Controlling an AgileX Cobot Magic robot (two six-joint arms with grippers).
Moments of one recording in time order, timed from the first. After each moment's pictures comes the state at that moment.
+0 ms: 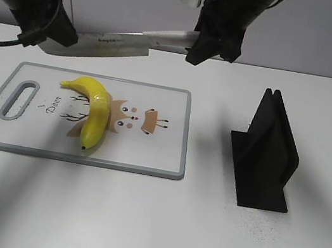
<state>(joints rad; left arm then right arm) -0.18 1.75 -1.38 -0.50 0.85 1.41 0.40 2.21 -2.08 0.38 1.21 -1.33</state>
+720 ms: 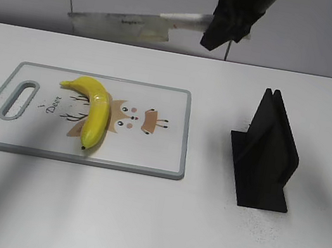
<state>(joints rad) -0.10 1.61 -1.38 -0.52 0.76 0.86 0.39 2.14 -2.08 0.31 1.22 -1.03</state>
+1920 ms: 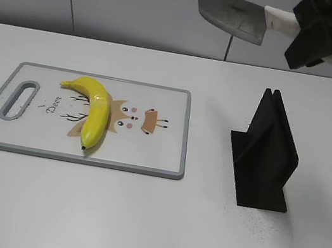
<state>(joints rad) 0.09 0.81 -0.87 -0.23 1.11 0.37 0.39 1.48 -1.40 0.15 1.08 -0.08</state>
